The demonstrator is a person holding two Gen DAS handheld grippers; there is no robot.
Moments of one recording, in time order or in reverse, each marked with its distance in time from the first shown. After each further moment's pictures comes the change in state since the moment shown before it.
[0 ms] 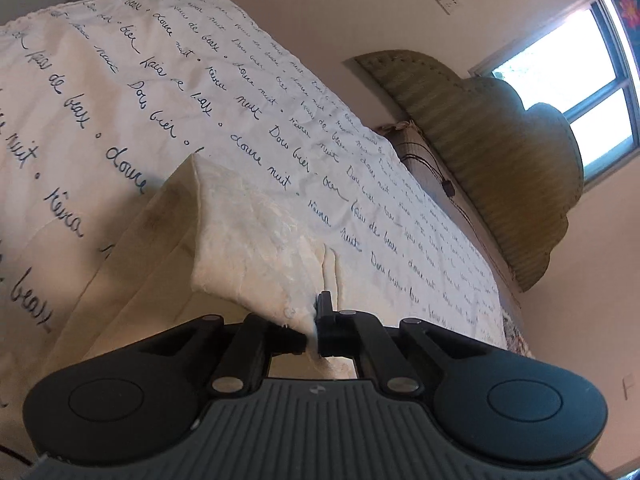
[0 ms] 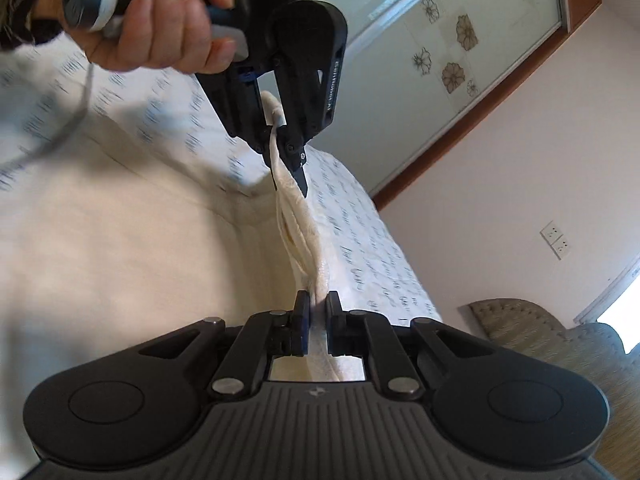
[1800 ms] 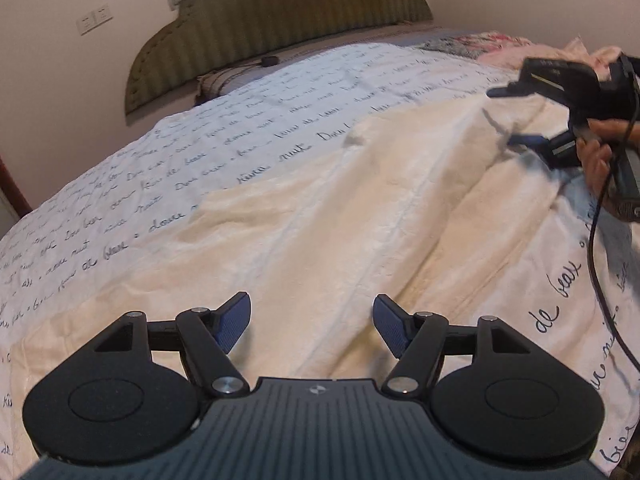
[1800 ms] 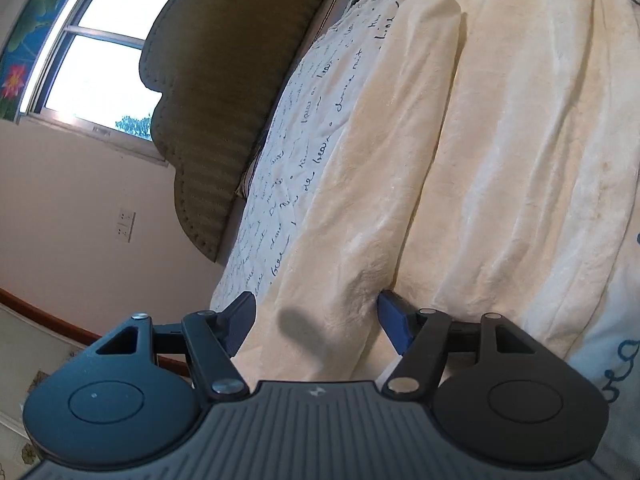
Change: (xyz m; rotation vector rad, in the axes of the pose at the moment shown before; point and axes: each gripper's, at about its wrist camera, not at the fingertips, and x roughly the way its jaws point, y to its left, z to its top) left arm 0.047 -0.158 -0.241 1.212 0.074 0.101; right arm -0.184 -0.084 -0.345 2.233 -0.193 -0.543
